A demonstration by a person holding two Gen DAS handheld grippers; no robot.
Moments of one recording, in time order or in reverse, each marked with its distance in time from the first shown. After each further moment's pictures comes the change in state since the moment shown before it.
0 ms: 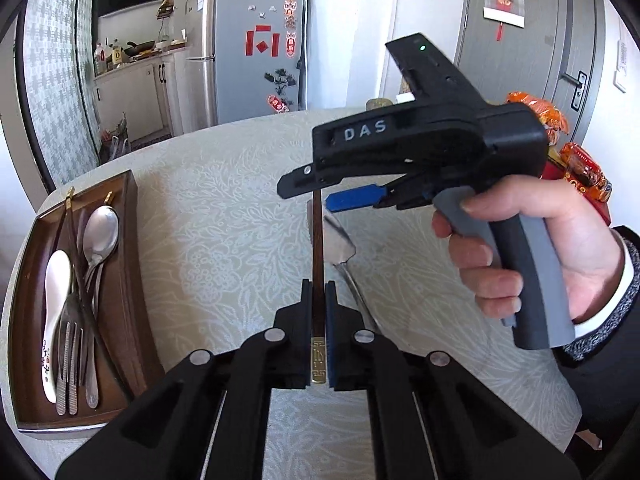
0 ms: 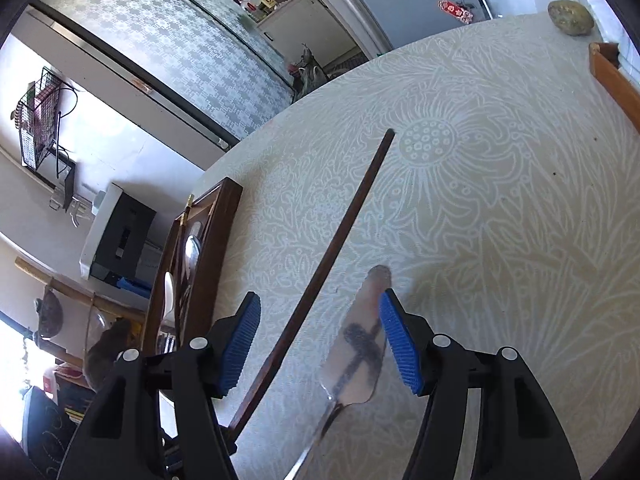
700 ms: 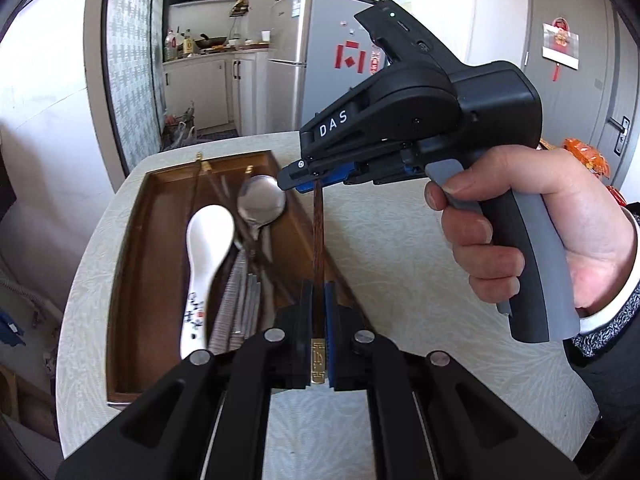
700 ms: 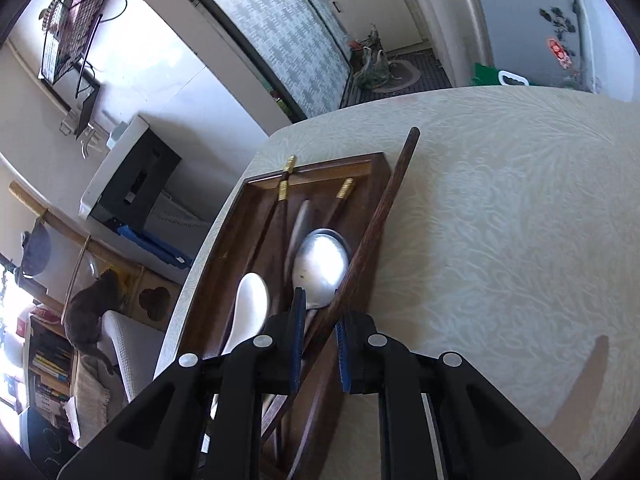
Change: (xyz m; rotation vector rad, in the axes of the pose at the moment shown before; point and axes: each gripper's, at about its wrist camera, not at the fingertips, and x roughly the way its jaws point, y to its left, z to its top) left arm -0.072 0.102 -0.042 -0.157 -0.035 0.174; right arm 0.099 0.167 0.007 -0.263 0.095 -0.021
